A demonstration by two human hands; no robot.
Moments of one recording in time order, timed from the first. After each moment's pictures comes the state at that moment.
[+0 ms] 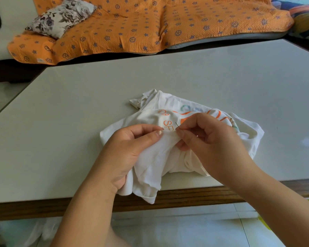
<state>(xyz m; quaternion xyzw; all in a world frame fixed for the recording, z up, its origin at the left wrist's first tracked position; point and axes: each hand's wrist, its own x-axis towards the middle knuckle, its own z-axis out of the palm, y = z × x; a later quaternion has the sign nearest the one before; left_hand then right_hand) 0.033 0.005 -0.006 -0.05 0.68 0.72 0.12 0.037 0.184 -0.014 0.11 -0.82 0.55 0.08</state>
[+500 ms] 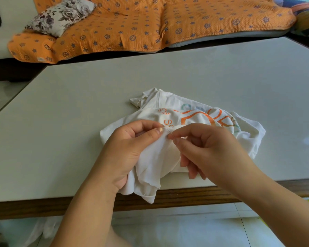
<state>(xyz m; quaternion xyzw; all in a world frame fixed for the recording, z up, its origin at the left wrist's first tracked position) 0.033 0.006 -0.006 -0.04 0.68 0.73 0.10 0.053 0.179 0.003 0.06 -0.81 0.58 -0.05</state>
